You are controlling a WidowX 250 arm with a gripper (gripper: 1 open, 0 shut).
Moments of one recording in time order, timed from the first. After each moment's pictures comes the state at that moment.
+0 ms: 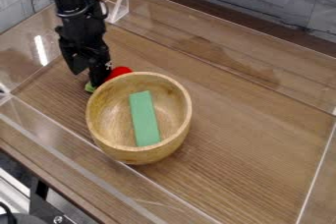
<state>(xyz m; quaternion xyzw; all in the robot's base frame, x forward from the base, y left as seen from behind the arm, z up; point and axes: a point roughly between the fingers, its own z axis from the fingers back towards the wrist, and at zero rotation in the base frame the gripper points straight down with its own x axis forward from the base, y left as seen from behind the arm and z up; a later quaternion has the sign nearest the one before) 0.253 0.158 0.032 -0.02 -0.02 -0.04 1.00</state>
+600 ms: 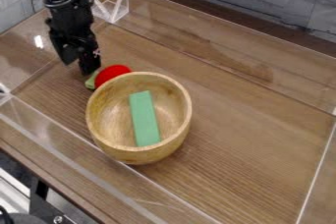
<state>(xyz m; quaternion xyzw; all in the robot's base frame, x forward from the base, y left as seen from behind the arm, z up) 0.263 0.180 0.033 -0.04 -0.02 -0.05 1.00</state>
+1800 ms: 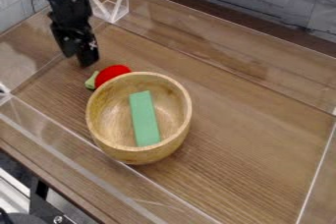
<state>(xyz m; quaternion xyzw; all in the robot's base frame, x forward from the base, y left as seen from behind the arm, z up) 0.280 0.187 0.028 -0.06 -0.02 -0.09 0.99</state>
